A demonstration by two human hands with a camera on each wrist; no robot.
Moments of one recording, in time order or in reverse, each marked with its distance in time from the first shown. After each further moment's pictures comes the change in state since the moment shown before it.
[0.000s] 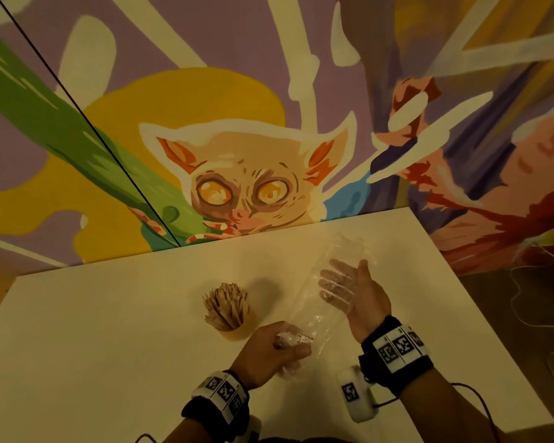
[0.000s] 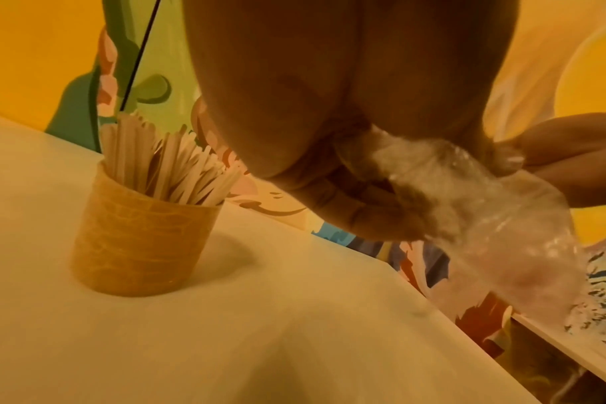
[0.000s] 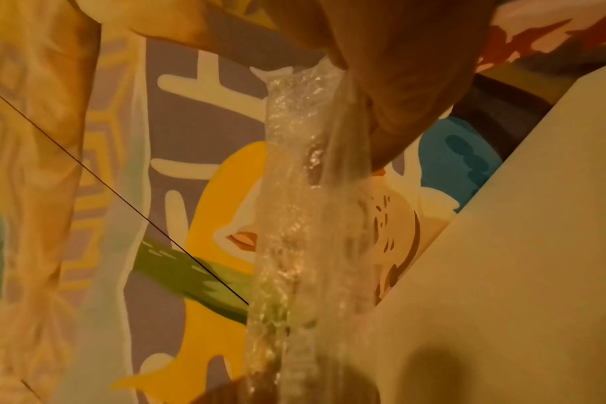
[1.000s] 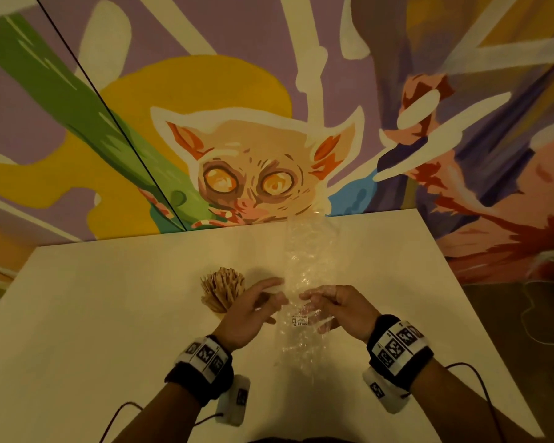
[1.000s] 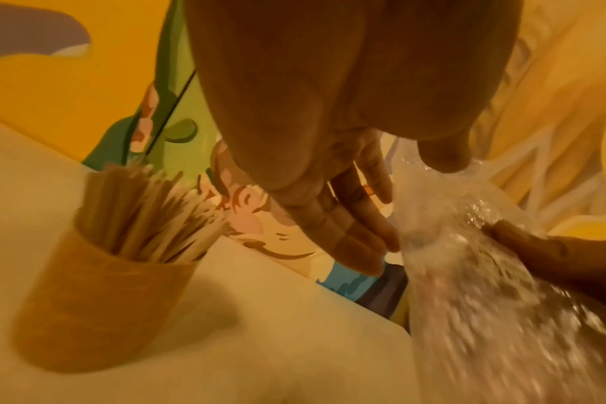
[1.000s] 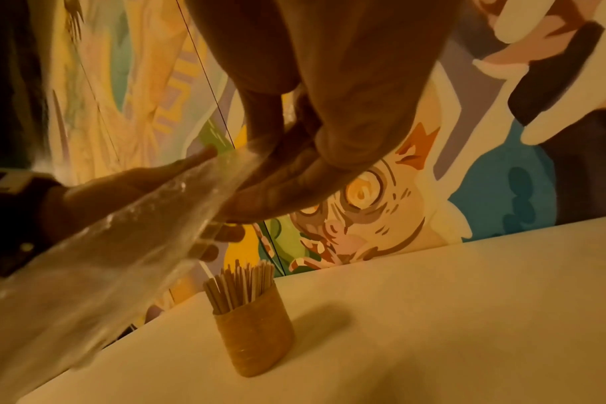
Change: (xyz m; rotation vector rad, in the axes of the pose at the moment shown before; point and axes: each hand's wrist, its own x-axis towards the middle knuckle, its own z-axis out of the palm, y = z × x) left_hand 0.010 0.017 -0.011 -0.019 0.182 0.161; right_hand -0.004 0.006 -0.032 -0.622 -0.559 0.016
